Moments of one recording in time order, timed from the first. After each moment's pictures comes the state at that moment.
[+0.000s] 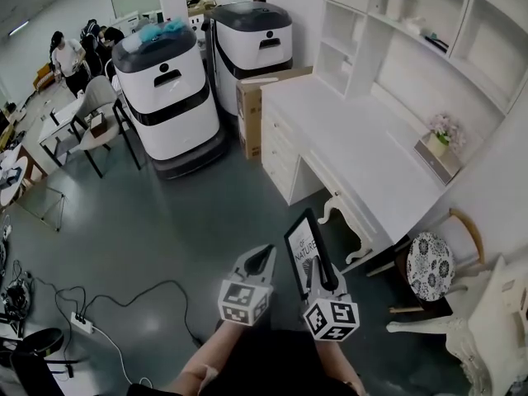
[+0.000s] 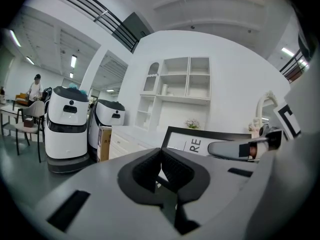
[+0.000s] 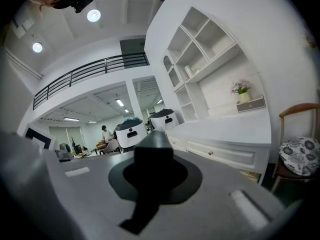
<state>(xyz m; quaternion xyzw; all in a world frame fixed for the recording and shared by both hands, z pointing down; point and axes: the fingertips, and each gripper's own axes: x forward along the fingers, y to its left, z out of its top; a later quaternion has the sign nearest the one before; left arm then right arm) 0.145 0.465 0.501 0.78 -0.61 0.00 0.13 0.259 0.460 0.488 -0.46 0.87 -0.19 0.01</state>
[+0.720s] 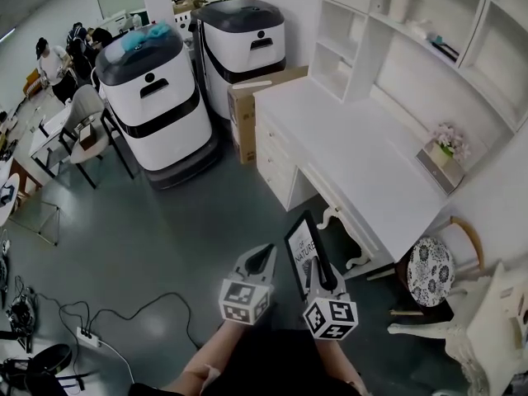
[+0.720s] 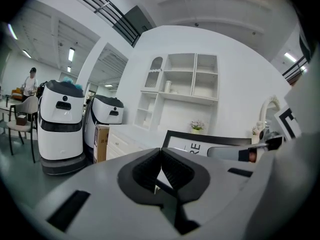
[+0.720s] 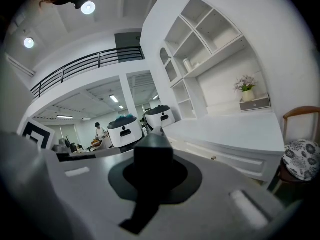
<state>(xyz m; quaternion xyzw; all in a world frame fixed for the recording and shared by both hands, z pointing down) 0.114 0.379 0.485 0.79 -0.60 0.01 0.16 0.227 0.380 0.480 -0.48 0.85 -0.20 -0.02</state>
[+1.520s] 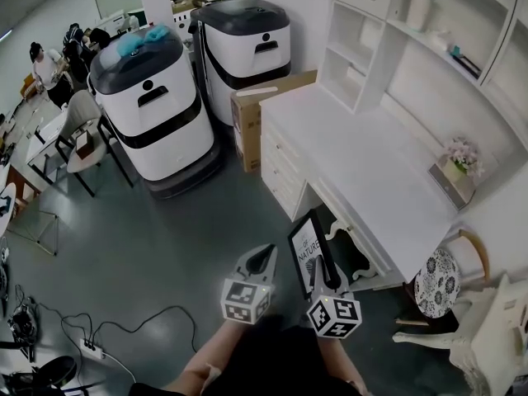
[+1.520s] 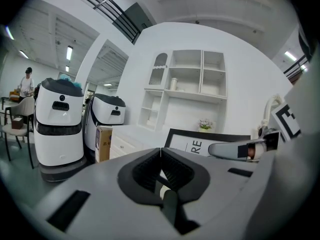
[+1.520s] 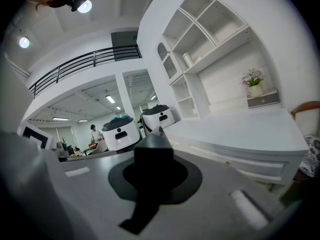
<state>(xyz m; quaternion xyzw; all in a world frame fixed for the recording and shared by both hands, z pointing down) 0.054 0.308 0.497 0.79 -0.59 0.02 0.16 0.175 0.305 0.487 -0.49 0.84 -0.21 -0.01</state>
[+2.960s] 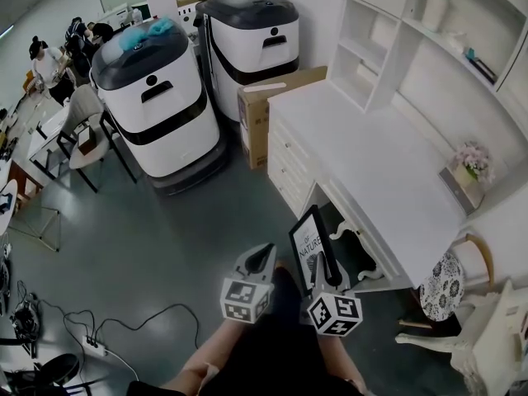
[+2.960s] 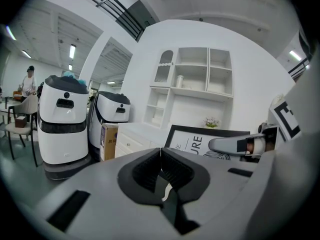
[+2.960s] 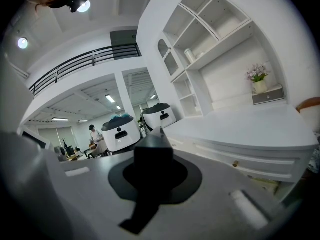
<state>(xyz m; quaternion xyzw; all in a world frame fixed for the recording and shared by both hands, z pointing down) 0.020 0.293 0.513 0.78 -0.61 0.03 0.17 0.145 0.281 0.494 -0.49 0.85 -0.22 -0.01</state>
